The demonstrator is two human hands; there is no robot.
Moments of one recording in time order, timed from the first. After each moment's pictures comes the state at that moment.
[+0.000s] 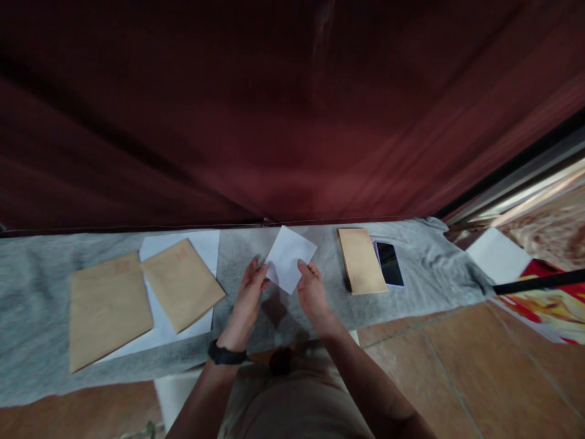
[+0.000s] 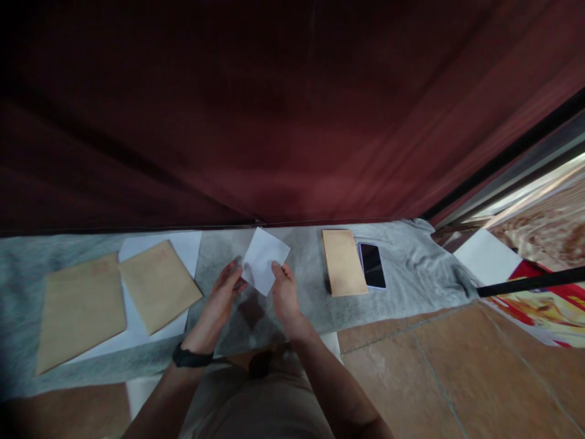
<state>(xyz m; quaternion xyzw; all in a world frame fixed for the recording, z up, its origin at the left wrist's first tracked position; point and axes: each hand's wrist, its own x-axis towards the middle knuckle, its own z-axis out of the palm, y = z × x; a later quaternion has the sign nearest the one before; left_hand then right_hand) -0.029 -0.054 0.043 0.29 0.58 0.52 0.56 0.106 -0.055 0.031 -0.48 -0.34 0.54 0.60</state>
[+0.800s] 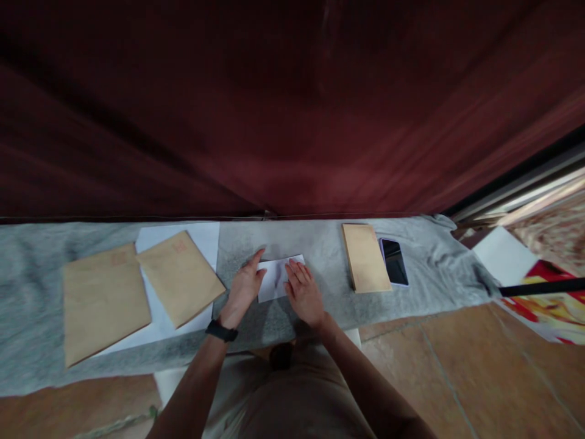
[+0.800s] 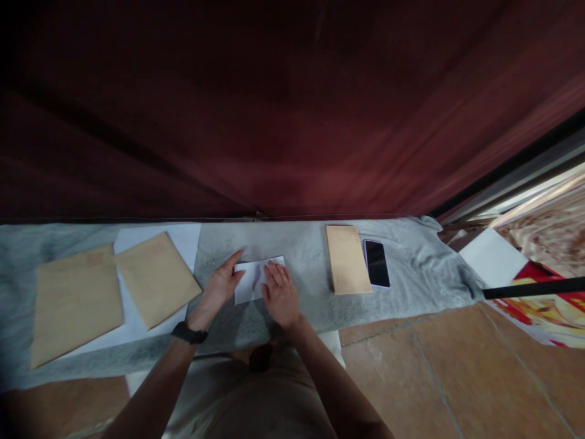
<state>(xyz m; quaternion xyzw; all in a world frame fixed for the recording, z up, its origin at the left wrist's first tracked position) -0.068 -0.020 0.008 0.68 0.65 0.20 0.27 0.130 -0.079 -0.018 -0.57 -0.79 0.10 0.22</state>
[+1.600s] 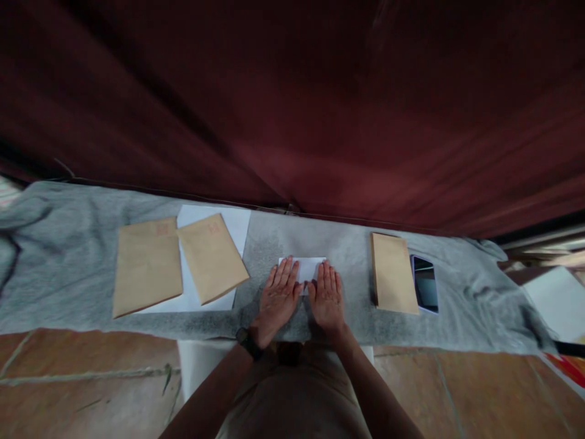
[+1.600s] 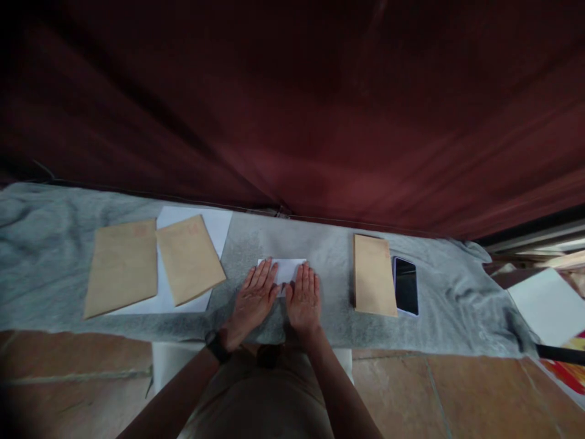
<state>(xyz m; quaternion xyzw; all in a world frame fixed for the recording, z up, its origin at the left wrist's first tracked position) -0.031 -0.090 -0.012 0.78 0.61 0.15 0.05 0.132 -0.092 -0.040 -0.61 -0.77 -0.01 0.20</state>
